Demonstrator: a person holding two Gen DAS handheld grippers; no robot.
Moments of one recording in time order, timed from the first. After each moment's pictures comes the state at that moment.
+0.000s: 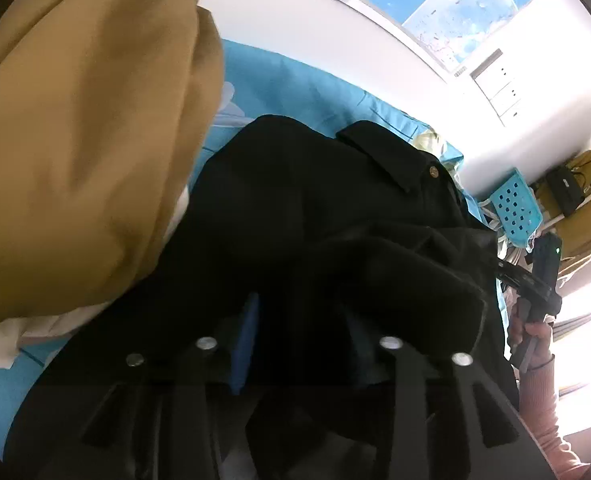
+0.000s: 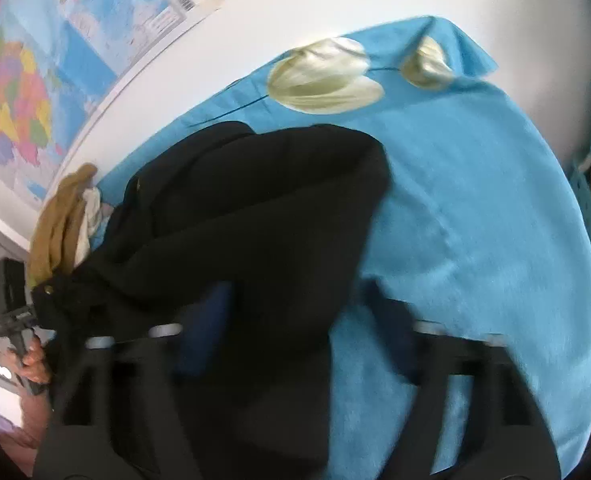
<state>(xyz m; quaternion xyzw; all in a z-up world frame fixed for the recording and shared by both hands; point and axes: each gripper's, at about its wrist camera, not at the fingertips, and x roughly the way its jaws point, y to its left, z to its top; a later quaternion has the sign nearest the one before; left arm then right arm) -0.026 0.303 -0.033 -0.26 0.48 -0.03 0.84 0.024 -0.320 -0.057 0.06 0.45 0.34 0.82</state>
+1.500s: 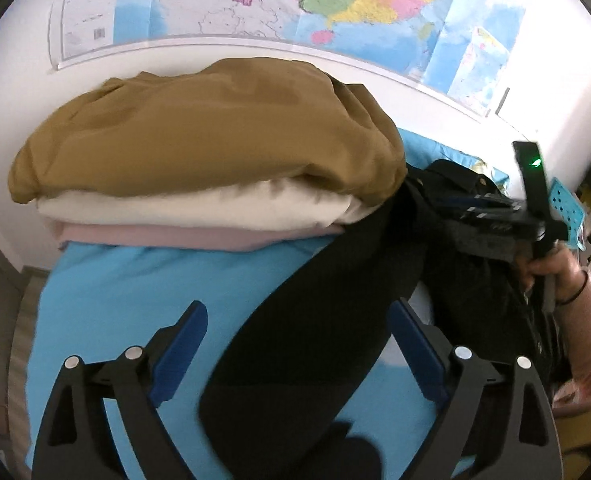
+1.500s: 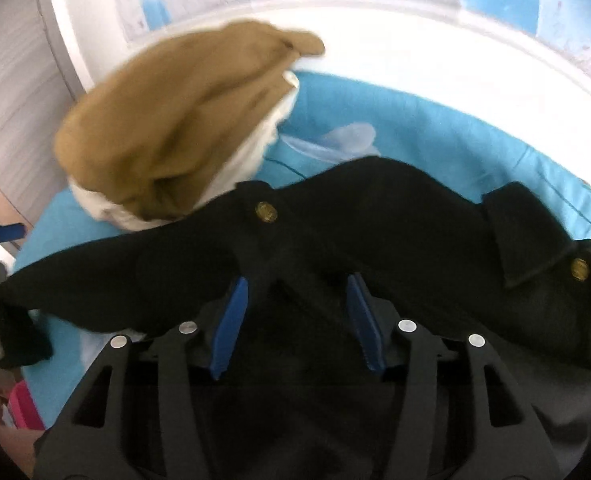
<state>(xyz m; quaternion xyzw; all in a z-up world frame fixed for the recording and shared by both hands) -0.247 0.381 0.005 -0.16 0.39 0.11 0.90 -0.137 -0.046 -0.016 -0.19 0.34 0.52 0.76</state>
